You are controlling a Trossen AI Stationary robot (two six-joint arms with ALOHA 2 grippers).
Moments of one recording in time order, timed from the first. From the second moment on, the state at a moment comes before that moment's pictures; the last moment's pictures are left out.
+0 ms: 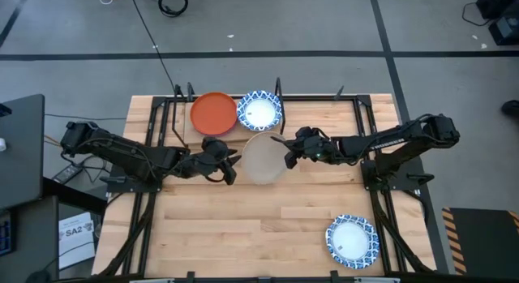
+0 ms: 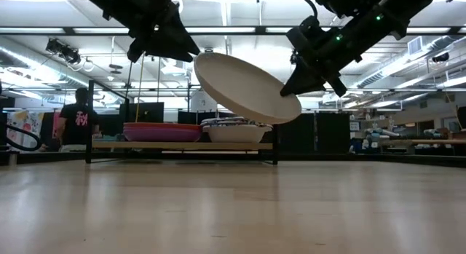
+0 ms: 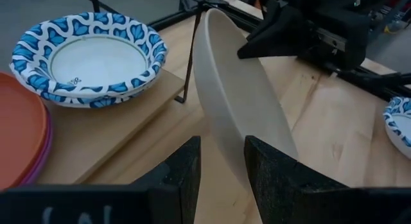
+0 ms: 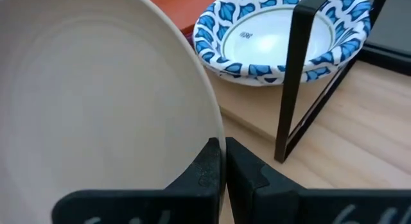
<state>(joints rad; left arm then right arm) -0.20 1.25 0.78 -0.07 -0.64 -0.59 0.00 1.34 0.67 0.10 0.51 0.60</state>
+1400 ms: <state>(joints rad) -0.11 1.25 0.78 -0.11 -0.65 -0.60 0.00 1.34 0.67 0.22 0.50 0.59</state>
